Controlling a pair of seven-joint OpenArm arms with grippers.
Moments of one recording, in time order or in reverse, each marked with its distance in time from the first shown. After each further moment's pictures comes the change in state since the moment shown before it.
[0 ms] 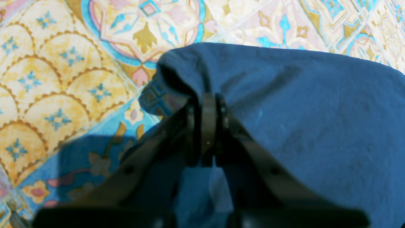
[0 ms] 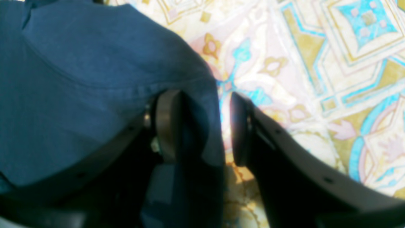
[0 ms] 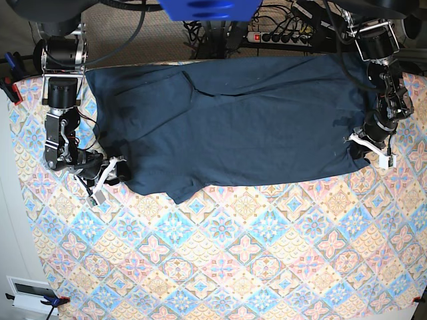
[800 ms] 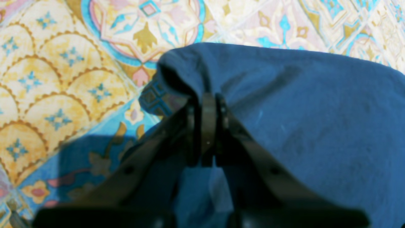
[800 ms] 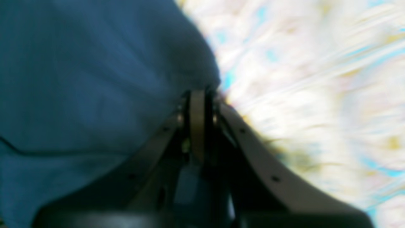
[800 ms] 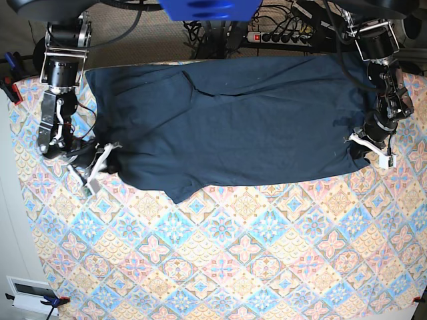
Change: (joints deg) left arm 0.0 0.0 0.0 0.0 0.0 0.0 0.0; right arm -9.7 -0.2 9.2 19.8 4.9 0.4 -9.7
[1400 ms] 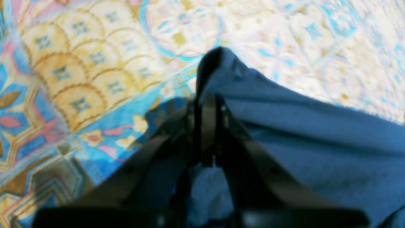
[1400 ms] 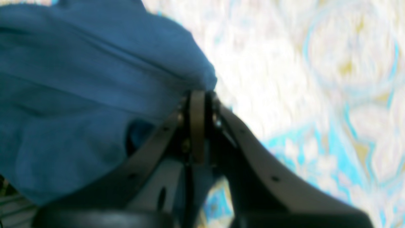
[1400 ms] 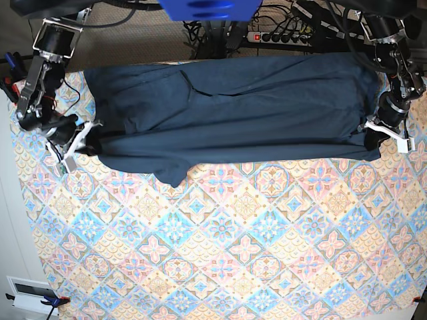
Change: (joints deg) left arm 10.2 -0.4 -7.3 10.6 -9.3 0.0 0.3; right arm -13.6 -0.4 13.4 17.2 6.1 0.2 -10.0
